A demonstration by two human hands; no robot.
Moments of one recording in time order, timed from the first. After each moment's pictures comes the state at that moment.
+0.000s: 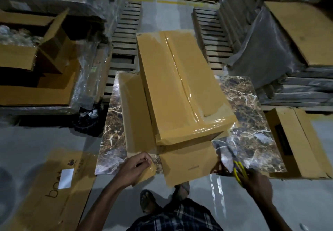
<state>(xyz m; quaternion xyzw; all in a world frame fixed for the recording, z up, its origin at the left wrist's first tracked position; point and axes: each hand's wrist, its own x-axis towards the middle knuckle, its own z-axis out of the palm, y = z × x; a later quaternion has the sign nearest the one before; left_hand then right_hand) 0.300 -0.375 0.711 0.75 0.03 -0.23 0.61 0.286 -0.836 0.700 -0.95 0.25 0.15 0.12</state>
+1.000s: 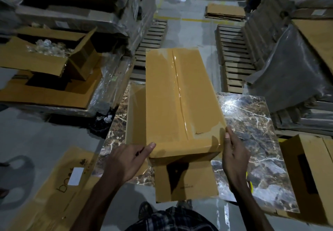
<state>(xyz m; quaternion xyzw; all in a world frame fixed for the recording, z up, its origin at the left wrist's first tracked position) 0.330 -0.436 0.821 0.96 0.07 -0.02 0.28 0.410 -0.759 0.787 -0.86 0.06 -0.10 0.50</state>
